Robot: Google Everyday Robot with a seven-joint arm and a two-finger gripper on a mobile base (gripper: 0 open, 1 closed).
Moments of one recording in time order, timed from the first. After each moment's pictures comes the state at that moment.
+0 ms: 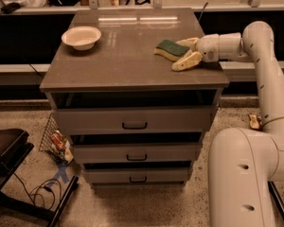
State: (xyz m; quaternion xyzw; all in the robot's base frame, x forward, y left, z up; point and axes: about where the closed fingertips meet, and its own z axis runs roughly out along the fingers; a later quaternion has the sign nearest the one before) arm 0.802 -0.154 0.818 -0.49 0.65 0.30 0.50
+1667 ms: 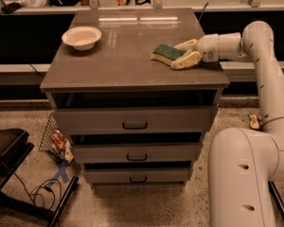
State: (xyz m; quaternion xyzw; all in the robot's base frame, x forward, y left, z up) arm 0.801 -0.154 0.819 -0.49 0.65 0.30 0.50
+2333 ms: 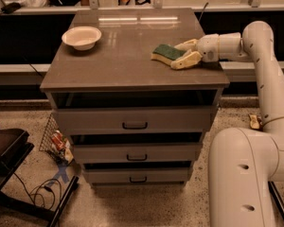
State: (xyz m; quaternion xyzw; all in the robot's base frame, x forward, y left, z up) arm 0.801 -0.154 0.819 -0.49 0.65 0.30 0.50
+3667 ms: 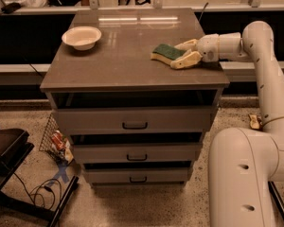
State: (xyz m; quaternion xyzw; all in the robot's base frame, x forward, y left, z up) arm 0.801 -0.153 0.819 -0.49 0.65 0.30 0.50
